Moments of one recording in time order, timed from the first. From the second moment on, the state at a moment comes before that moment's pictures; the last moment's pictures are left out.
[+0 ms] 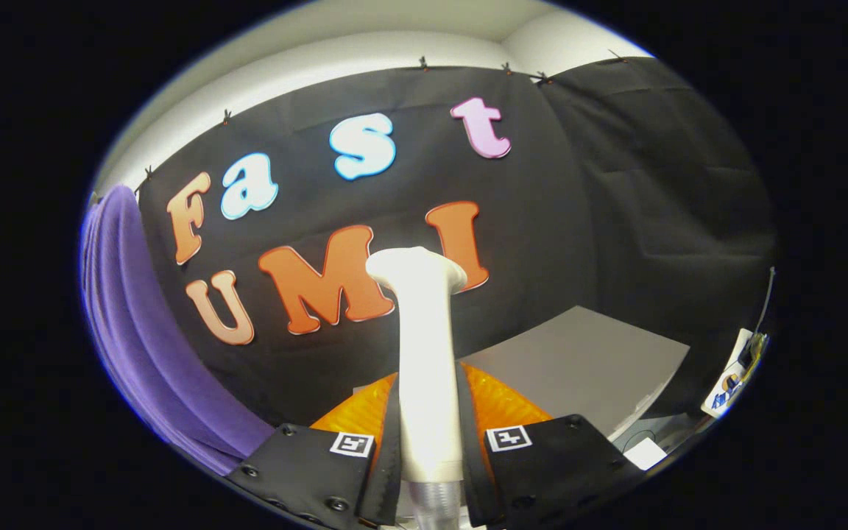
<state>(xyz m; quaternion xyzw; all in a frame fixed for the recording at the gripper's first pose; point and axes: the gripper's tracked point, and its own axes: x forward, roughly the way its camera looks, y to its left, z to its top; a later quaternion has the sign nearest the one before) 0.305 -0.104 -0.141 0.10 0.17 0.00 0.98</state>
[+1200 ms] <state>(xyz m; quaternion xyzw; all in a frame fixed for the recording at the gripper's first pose) 0.048 0.083 -0.043 0.03 0.02 0.00 1.00</state>
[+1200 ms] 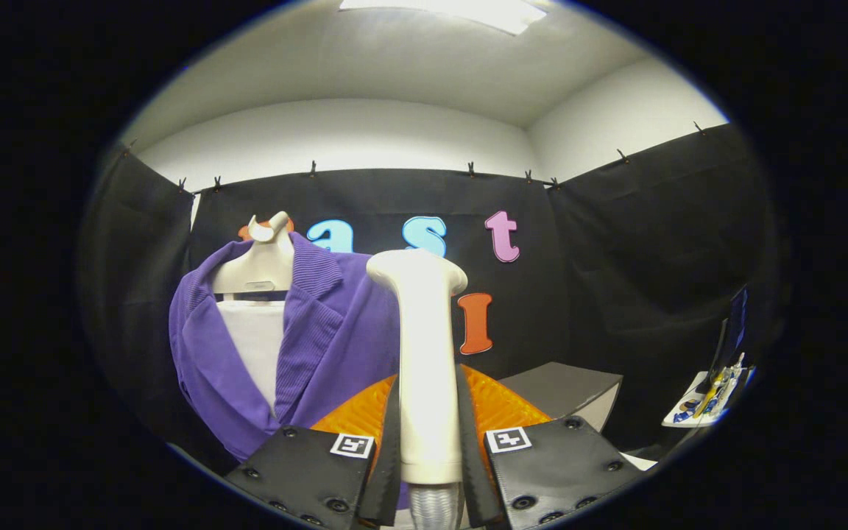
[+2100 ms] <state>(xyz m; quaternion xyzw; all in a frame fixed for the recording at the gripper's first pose) 0.031 0.129 -0.126 0.00 0.07 0.02 1.00</state>
